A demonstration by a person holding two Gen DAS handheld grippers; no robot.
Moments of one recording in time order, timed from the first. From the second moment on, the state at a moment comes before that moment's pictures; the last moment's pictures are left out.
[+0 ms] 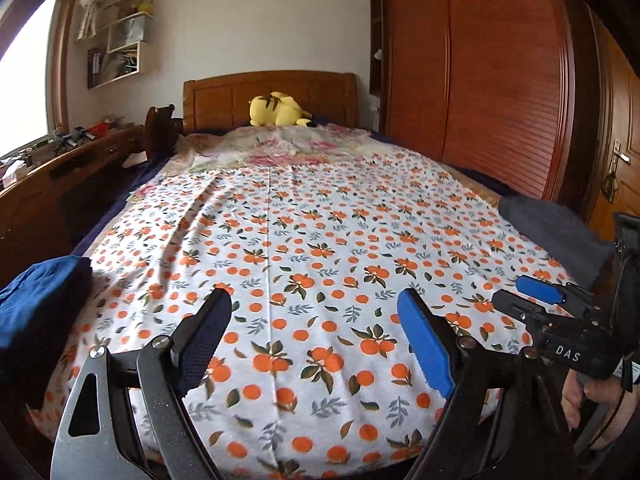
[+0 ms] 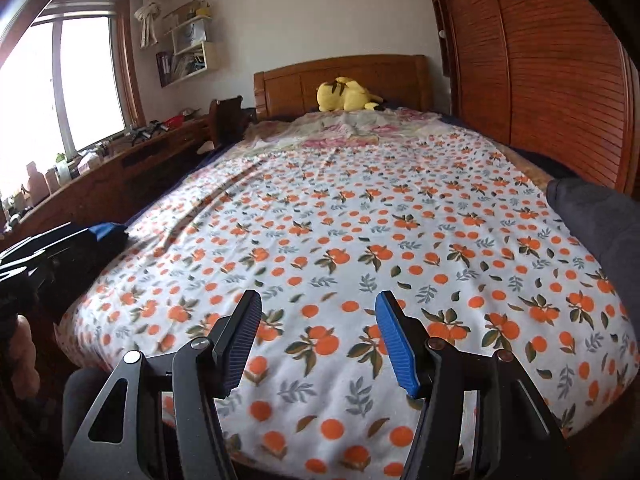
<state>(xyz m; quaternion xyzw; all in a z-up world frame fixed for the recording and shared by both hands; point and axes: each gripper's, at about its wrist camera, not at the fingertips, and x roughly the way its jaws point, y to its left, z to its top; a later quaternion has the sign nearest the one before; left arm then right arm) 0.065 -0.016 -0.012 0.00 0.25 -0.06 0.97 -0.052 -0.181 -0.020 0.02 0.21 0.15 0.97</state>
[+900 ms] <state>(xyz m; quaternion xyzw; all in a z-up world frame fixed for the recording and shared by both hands) 0.011 0.020 0.011 -0.02 0.21 -0.02 0.98 -0.088 -0.179 -0.019 0.01 0.15 0.16 0.98</state>
